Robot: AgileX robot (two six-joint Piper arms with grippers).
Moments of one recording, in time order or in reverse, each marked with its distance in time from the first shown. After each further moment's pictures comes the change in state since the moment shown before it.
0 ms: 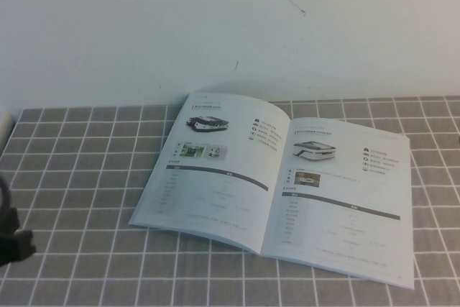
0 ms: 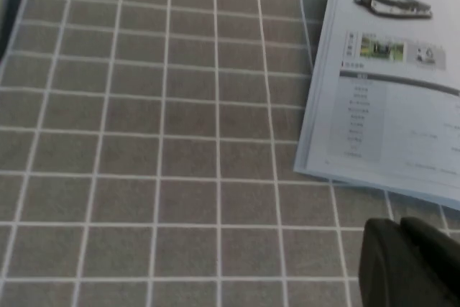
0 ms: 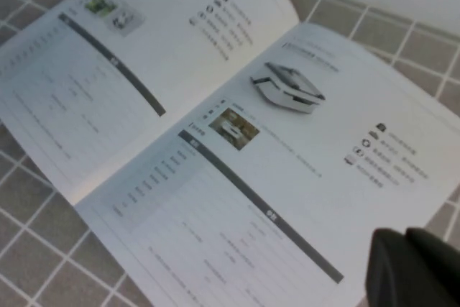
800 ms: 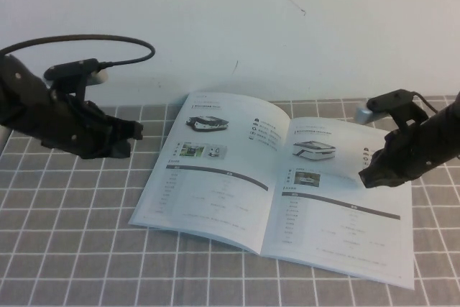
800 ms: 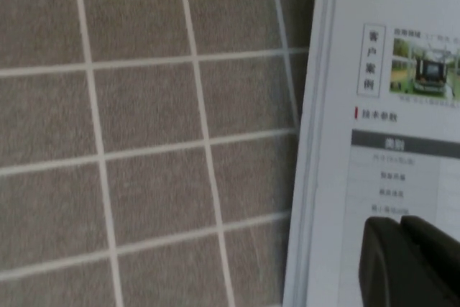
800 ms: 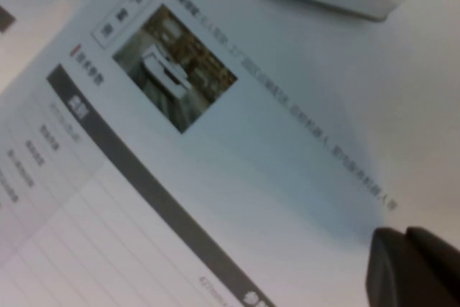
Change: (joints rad) right arm 0.188 0.849 -0.445 -0.209 -0.056 0.219; left arm -0.048 1.076 -0.688 -0.263 0.113 0.286
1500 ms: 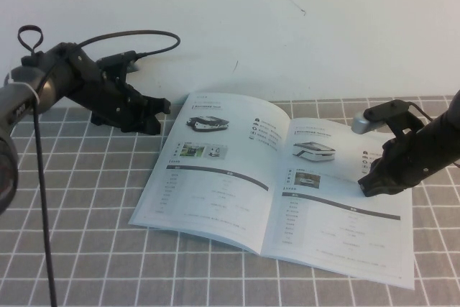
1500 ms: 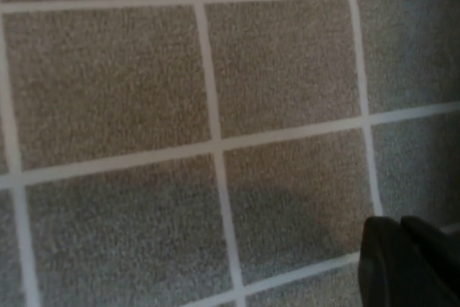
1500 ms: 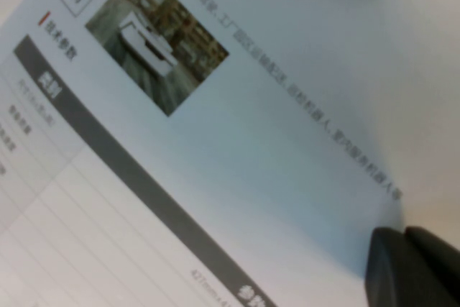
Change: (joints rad) right arm 0.000 0.054 -0.010 -0.028 0.008 0.006; left arm -0.001 0.593 -0.712 -0.001 0.164 -0.056
